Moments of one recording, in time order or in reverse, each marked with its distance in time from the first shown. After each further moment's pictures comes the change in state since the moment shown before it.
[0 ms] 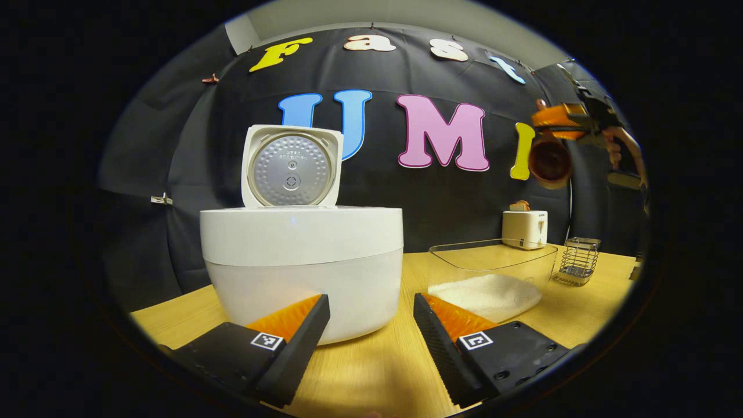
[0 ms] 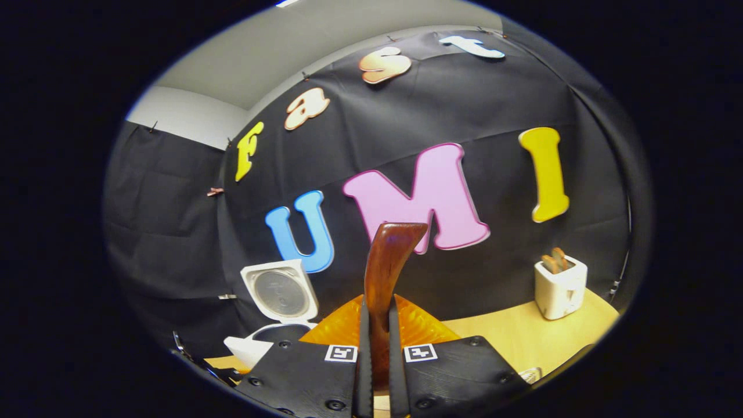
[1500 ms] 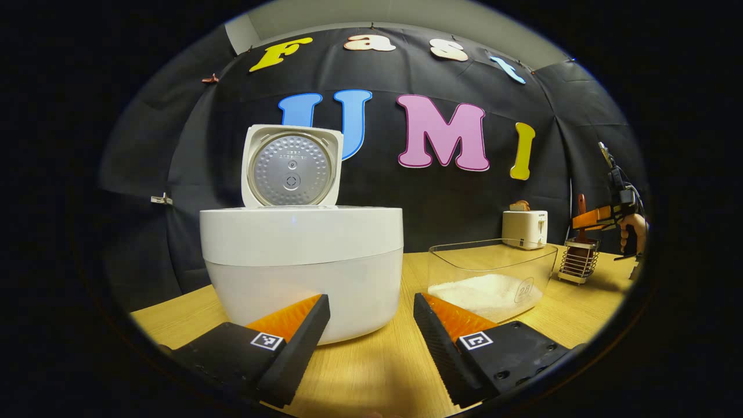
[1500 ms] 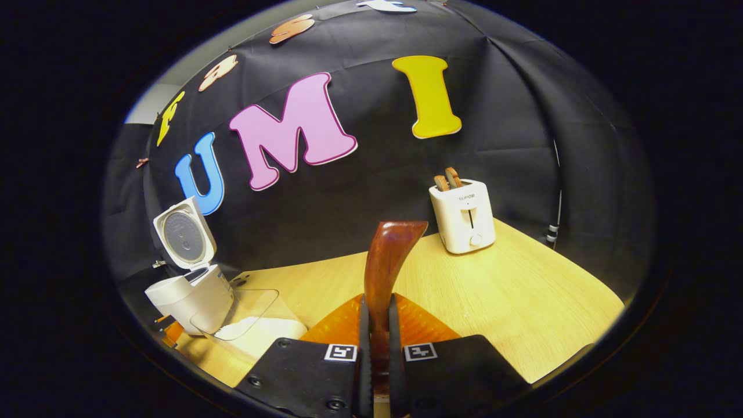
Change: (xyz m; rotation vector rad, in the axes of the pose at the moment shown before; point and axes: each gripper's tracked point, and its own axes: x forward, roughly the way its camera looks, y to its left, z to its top) left arm -0.001 0.000 0.000 0.000 0.001 0.000; right arm -0.053 -0.192 -0.139 0.054 0.237 -0.324
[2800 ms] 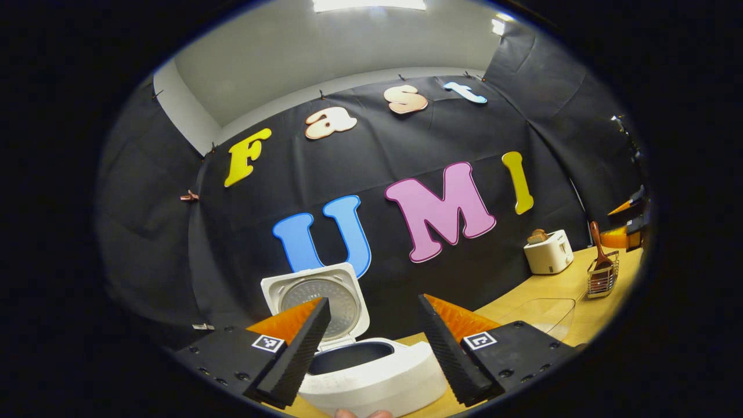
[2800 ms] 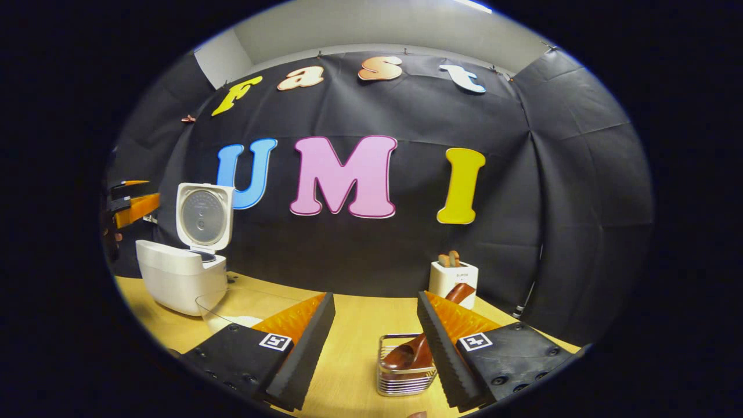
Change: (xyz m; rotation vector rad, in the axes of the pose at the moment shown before) left arm -0.008 0.003 0.216 0.380 -0.347 0.083; right arm -0.097 0.096 0.022 -0.381 -0.325 -0.009
